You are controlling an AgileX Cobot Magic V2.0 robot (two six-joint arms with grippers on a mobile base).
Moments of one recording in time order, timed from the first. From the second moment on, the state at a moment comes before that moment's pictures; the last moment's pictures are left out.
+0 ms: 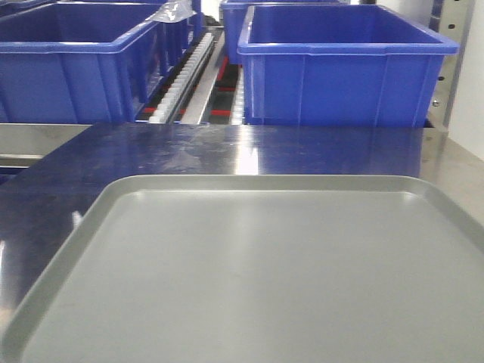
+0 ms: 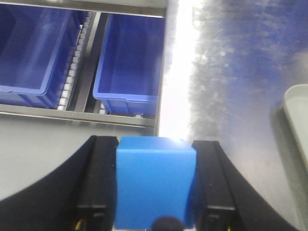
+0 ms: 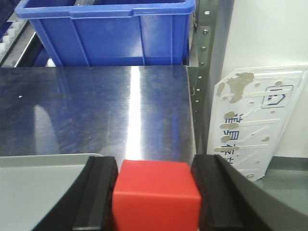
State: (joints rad) left arm -0.16 0.64 -0.41 0.23 0.42 -0.38; right arm 0.04 0.56 -0.51 -0.02 0.36 0.15
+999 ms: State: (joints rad) left arm -0.16 0.64 -0.42 0.23 0.42 -0.38; right arm 0.04 0.56 -0.51 -0.02 0.36 0.15
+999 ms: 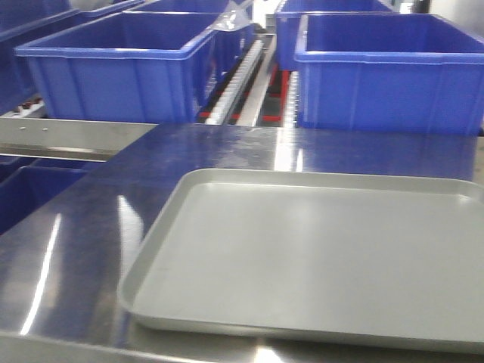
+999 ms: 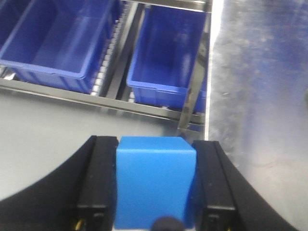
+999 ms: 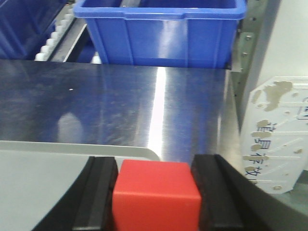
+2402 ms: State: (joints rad) left arm -0.16 0.64 -0.42 0.23 0.42 -0.38; right arm 0.04 0.56 -0.51 -0.02 0.36 0.15
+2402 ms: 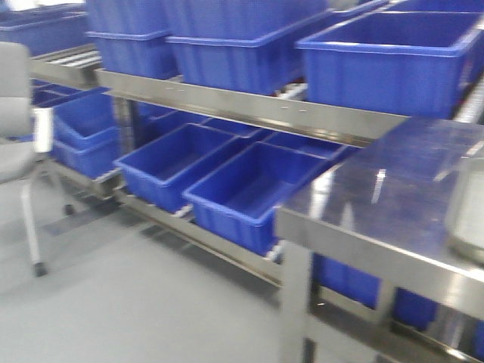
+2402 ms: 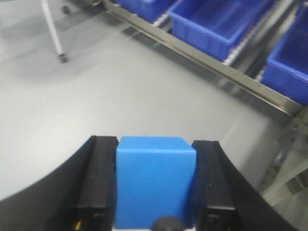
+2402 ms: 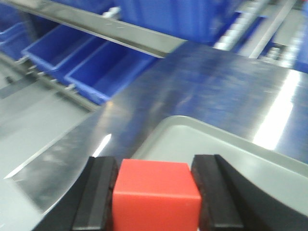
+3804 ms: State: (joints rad) left arm -0.16 0.64 -0.42 0.23 0.42 -0.38; right arm 0.04 0.56 -0.51 -0.02 0.36 0.15
